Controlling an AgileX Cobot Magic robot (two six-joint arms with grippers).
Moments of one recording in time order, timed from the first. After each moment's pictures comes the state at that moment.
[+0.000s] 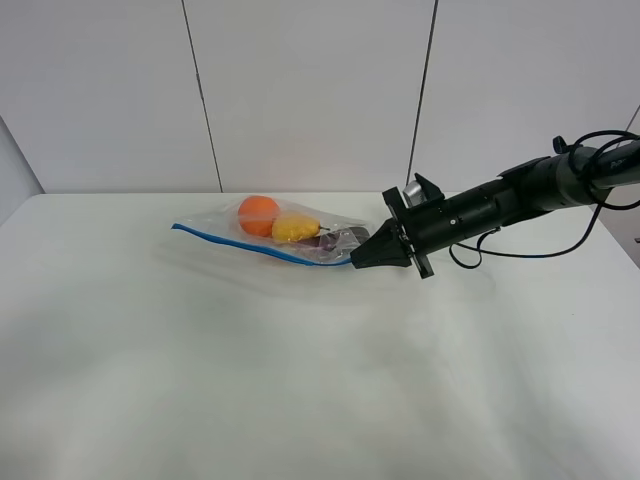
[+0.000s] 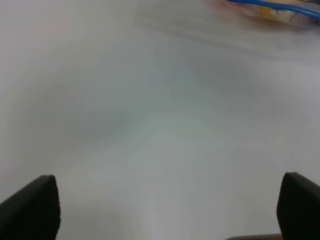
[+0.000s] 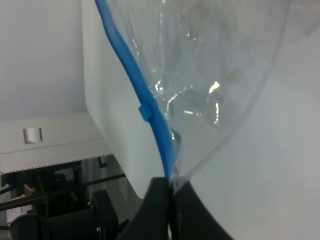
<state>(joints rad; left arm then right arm) 0.02 -0.01 -0.57 -0.11 1.17 0.06 0.07 2.20 -1.36 1.23 1.20 -0.82</state>
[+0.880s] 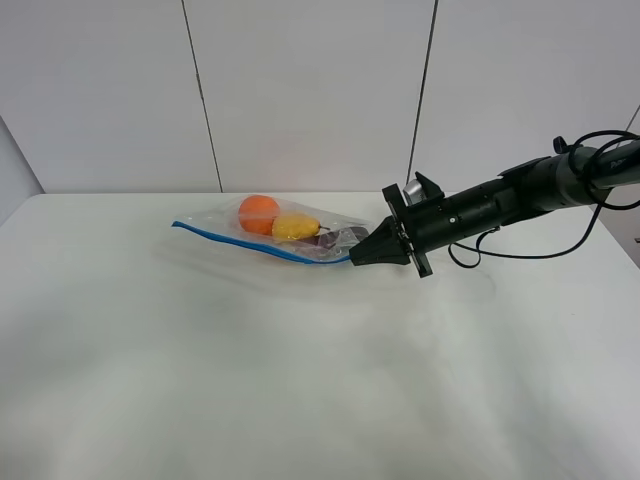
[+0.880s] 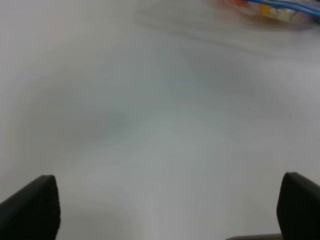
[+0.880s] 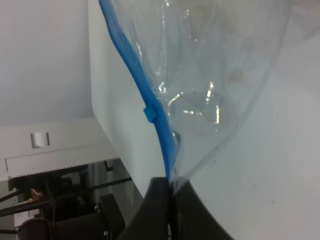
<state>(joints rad) 0.02 -0.01 -0.57 -0.11 1.17 0.06 0.07 2.20 -1.36 1.25 1.20 -0.81</state>
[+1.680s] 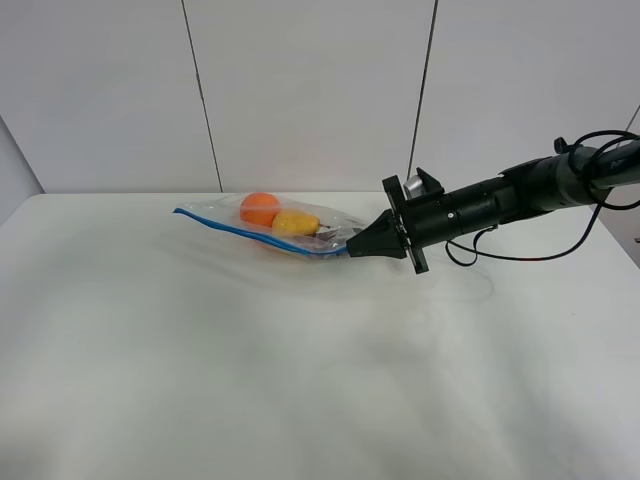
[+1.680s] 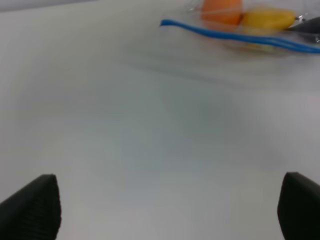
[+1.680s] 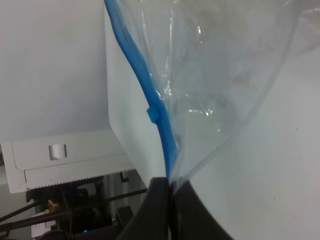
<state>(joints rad) 0.02 0.64 -0.85 -0.25 0.90 0.31 0.07 2.20 -1.36 1.31 1.20 -0.81</state>
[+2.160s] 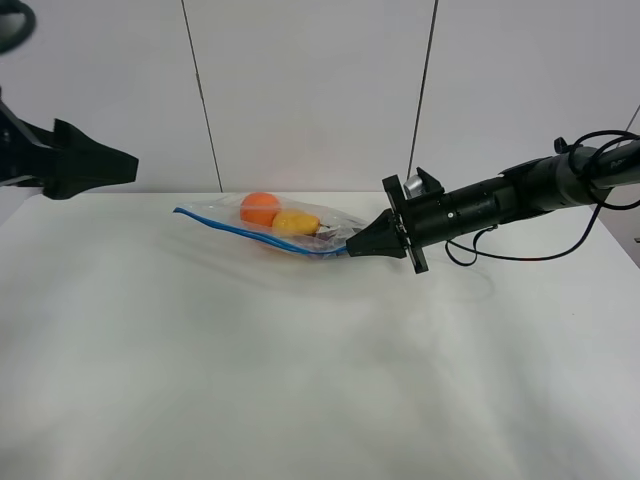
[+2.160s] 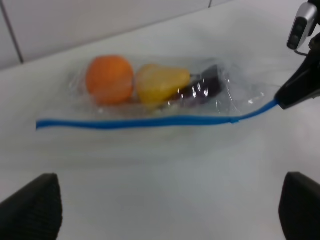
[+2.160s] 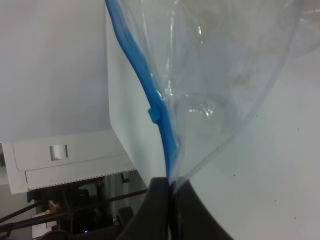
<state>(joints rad) 0.02 1.13 -0.92 -0.84 0.64 1.00 0.07 2.20 -1.36 1.31 1.20 -0.81</state>
